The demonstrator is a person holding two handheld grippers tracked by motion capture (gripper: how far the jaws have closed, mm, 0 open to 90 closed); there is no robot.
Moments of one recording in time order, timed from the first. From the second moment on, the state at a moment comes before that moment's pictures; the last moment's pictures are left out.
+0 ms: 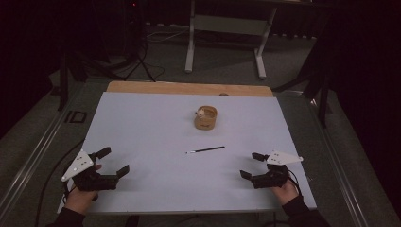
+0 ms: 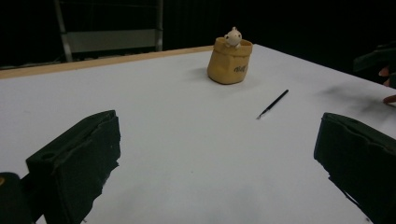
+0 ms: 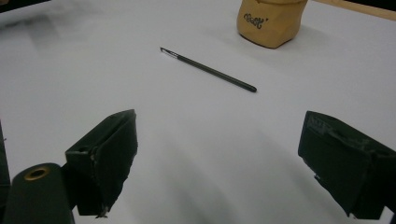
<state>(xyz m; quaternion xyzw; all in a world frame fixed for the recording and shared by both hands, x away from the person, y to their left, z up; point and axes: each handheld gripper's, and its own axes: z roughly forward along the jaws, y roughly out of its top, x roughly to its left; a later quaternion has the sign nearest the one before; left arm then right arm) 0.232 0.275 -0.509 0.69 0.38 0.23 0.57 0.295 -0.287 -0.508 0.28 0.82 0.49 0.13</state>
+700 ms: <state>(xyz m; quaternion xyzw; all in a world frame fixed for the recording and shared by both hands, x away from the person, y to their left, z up) 0.232 0.275 -0.509 0.70 0.38 0.23 0.57 0.339 -0.270 -0.485 0.27 0.84 0.45 0.13</state>
